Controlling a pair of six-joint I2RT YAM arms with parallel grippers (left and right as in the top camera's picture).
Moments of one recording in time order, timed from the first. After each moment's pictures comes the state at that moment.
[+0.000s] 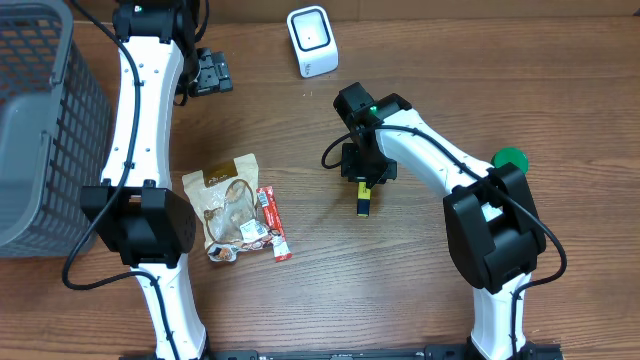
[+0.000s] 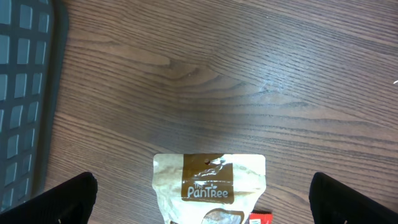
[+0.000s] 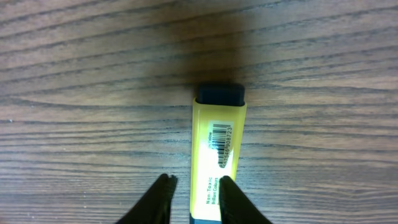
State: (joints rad) left arm -0.06 2.20 2.34 -1.49 -0.18 -0.35; right arm 0.50 2.11 1.60 -1.03 -0.03 0.56
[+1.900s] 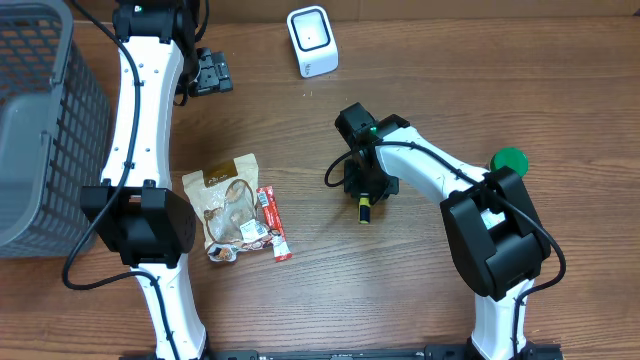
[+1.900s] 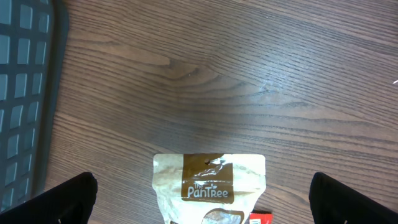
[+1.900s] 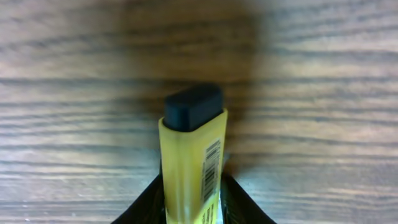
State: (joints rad) left arm -0.06 2.20 2.34 -1.49 -0.18 -0.35; right arm 0.52 2.08 1.43 -0.91 -0.01 0.56
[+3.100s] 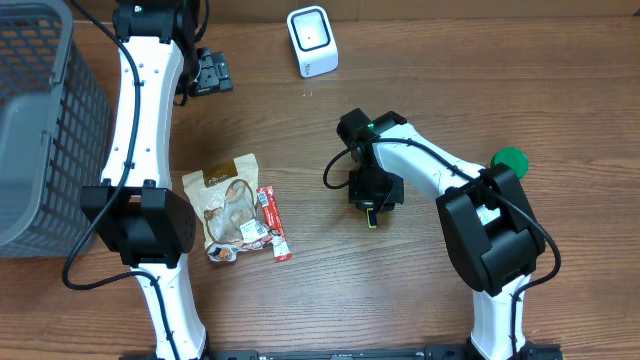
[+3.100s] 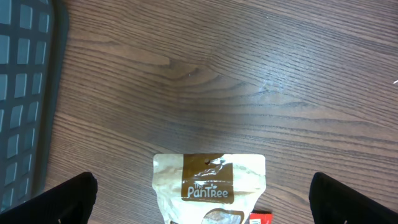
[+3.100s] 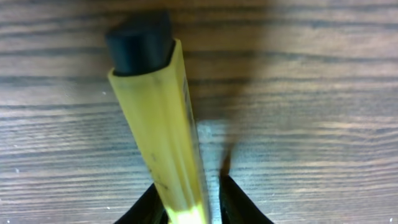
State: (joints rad) left arm -0.06 2.20 2.34 -1.49 -0.18 -0.35; right arm 0.52 2.10 1.47 -1.10 -0.05 0.57
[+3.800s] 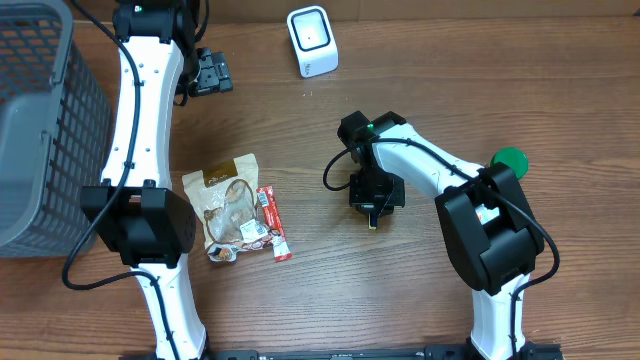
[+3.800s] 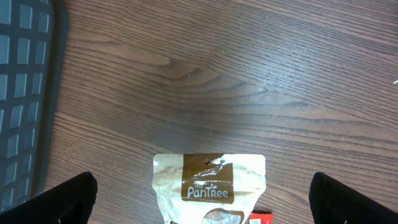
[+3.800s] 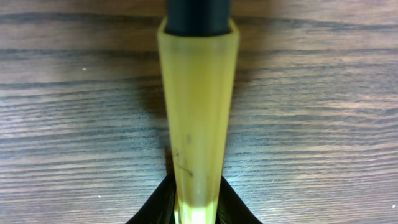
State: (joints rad) left arm -0.06 2.20 2.34 -1.49 -0.18 -0.36; right arm 0.52 2.11 1.47 -1.13 -0.07 0.57
